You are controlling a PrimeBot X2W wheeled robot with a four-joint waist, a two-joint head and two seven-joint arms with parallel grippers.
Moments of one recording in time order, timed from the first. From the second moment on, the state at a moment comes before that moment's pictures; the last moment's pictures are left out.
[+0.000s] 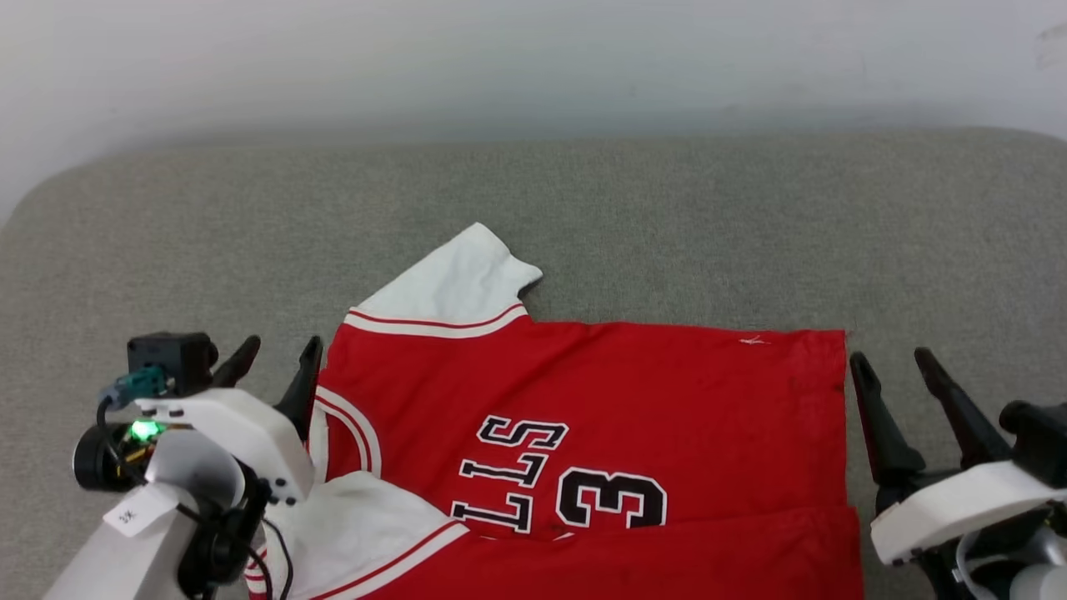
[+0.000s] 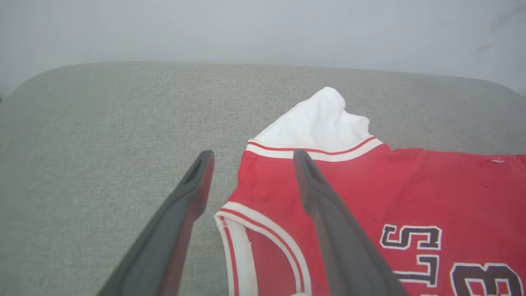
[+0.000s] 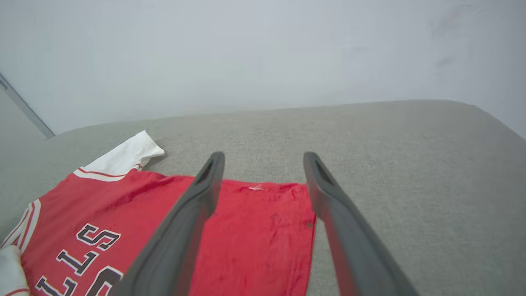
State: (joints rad) left arm -0.25 0.54 -0.39 0.12 -0.73 0.16 0.10; right arm 0.01 -0.12 -0.05 -0.08 0.30 0.13 0.08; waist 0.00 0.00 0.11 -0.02
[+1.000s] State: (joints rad) left arm -0.89 0.62 -0.50 0.46 -0.81 -0.04 0.75; right arm -0.25 -0.12 0.02 -0.11 0.28 0.13 0.03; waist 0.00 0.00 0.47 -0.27
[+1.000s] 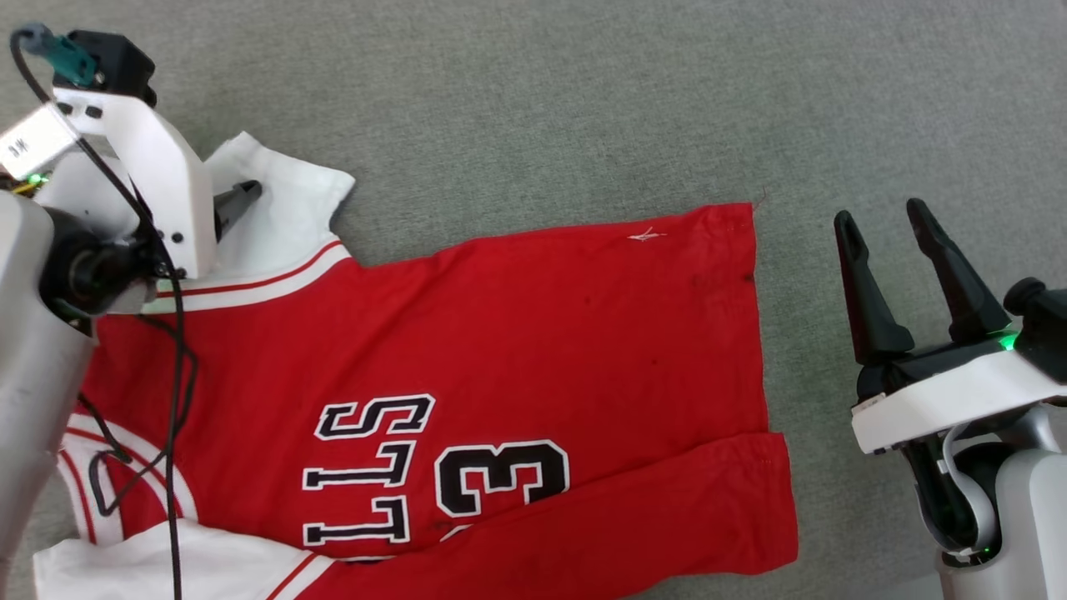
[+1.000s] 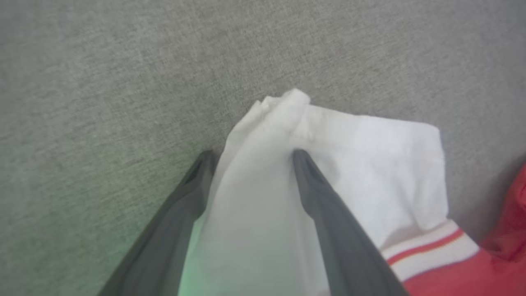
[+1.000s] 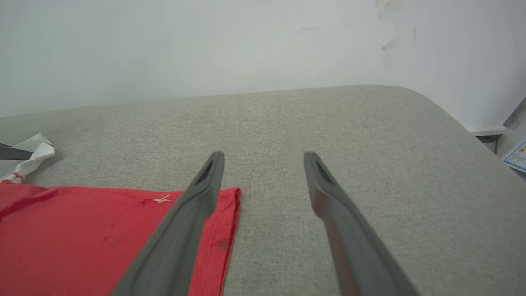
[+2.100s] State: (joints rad) left arm -0.88 0.56 -0.51 0.28 -0.81 0.00 0.66; right arm -0.59 -0.43 0.29 0.29 0.60 0.13 0.73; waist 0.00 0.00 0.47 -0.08
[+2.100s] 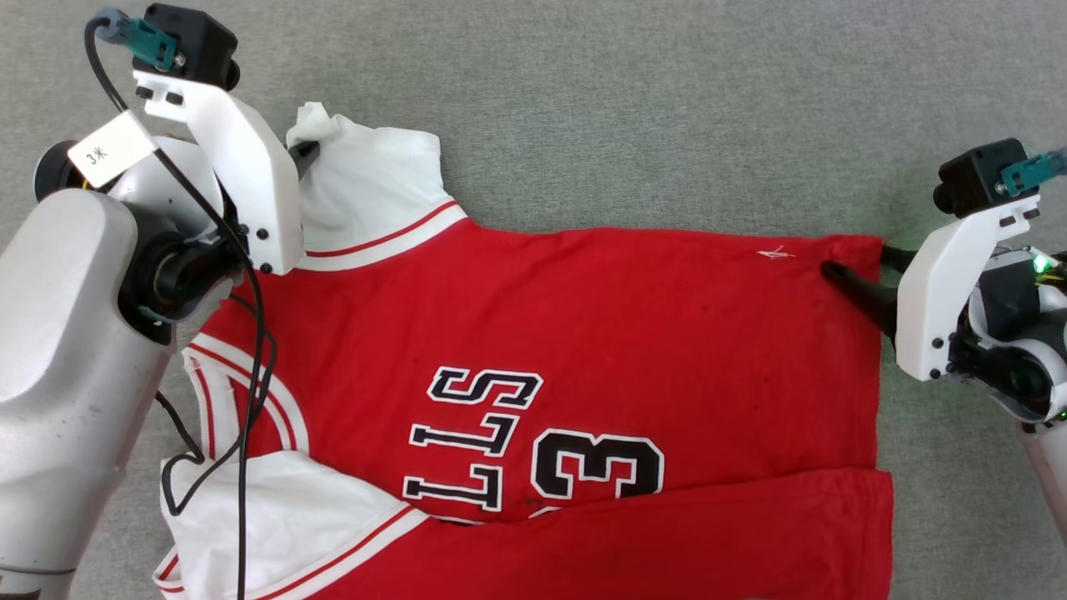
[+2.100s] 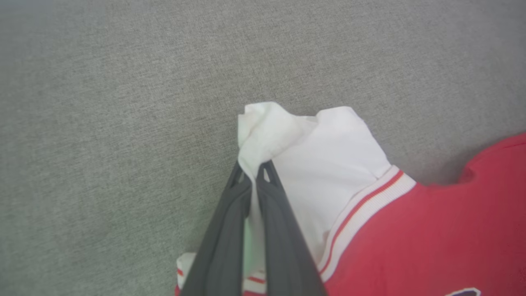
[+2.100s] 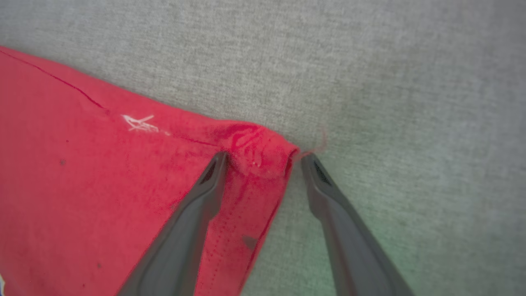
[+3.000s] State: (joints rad) left arm -0.43 0.62 -0.40 0.13 -0.86 0.09 0.34; right arm -0.28 -0.37 0.03 0.06 0.52 0.13 0.68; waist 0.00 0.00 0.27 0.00
